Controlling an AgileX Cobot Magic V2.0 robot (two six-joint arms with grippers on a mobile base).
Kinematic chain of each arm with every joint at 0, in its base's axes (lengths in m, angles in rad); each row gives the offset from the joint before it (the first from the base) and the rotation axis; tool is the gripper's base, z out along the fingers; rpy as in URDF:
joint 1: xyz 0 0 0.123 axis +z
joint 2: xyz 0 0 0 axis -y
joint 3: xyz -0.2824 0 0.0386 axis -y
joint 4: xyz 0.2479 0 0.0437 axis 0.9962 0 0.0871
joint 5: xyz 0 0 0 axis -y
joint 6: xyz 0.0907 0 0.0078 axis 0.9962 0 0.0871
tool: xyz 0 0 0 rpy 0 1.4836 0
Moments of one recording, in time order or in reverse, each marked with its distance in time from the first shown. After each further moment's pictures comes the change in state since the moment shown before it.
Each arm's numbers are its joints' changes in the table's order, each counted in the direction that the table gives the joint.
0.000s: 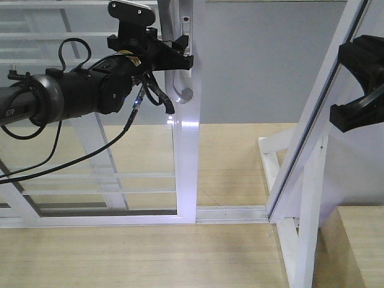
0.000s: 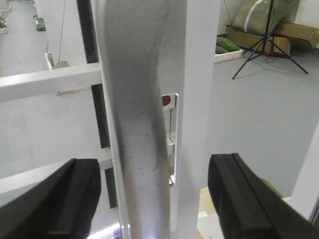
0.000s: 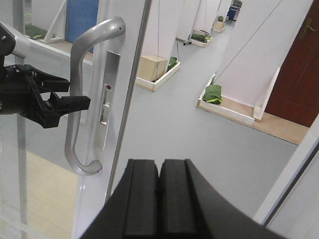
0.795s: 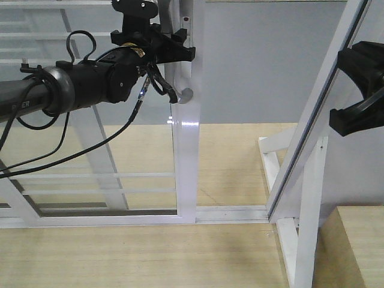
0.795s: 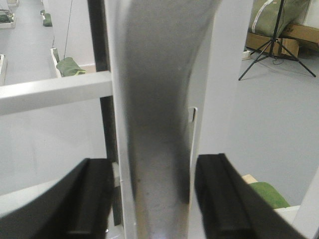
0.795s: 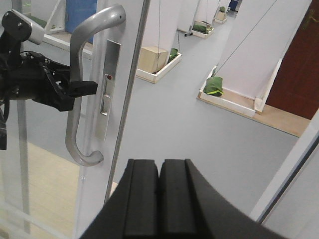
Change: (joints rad) left arm 0.008 -0.070 0.116 -0.054 -0.057 0.025; right arm 0.000 0.000 0.000 0.000 -0.032 0.000
